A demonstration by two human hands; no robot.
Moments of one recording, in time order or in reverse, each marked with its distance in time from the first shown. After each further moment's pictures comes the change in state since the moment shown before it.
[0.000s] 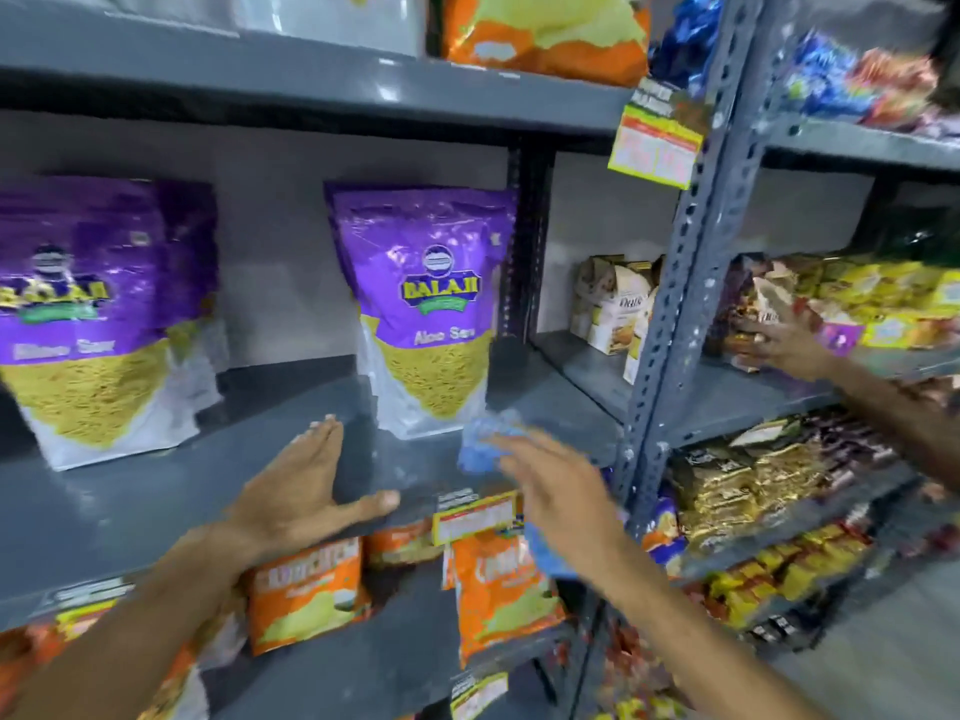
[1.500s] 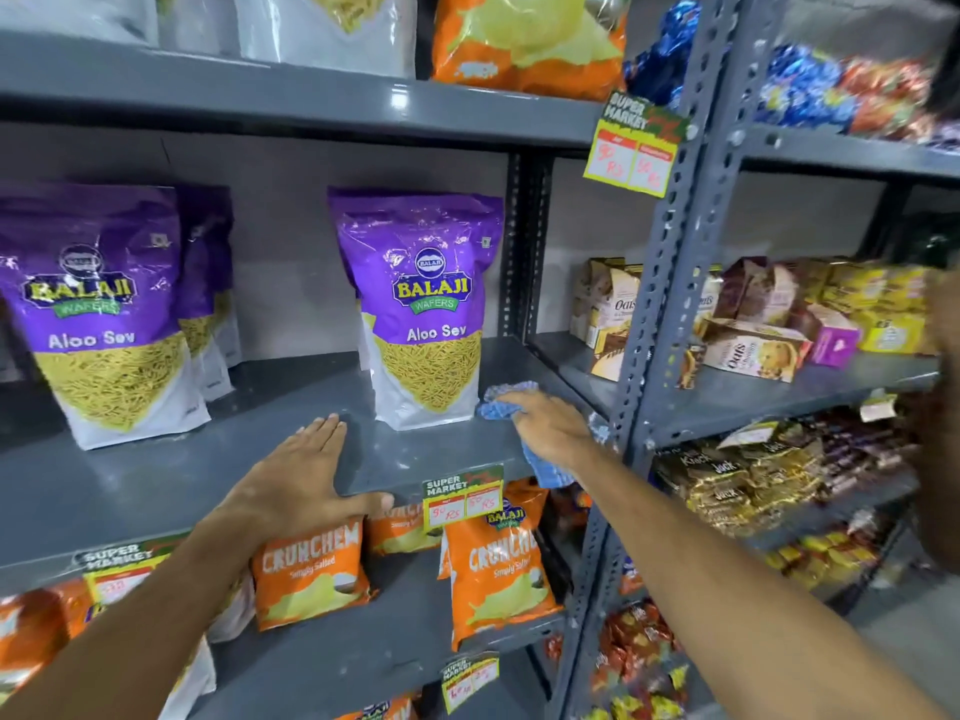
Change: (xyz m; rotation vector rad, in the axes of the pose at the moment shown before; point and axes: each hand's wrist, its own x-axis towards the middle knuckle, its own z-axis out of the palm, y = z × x) left_hand 0.004 -0.001 0.012 0.114 -0.085 -0.065; right_hand 0.083 0.073 -0.003 -0.312 -0.353 0.384
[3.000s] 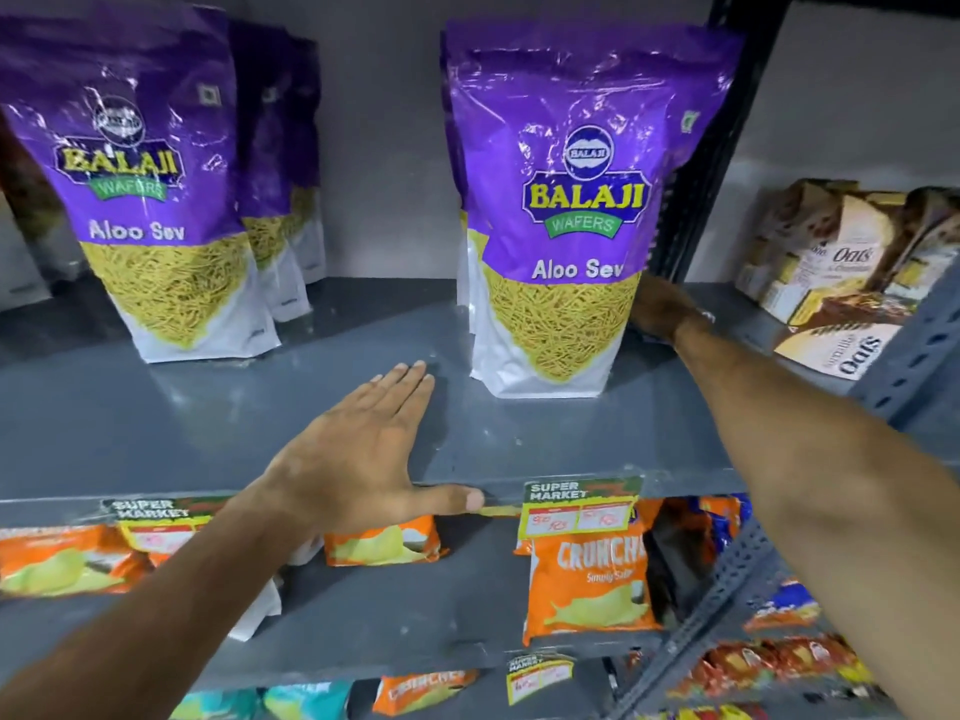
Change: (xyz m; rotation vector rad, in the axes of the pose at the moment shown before) left_hand 0.004 -0.007 0.007 0.054 -0.011 0.029; right_hand 0.220 0.022 0.033 -0.073 -0.032 -0.149
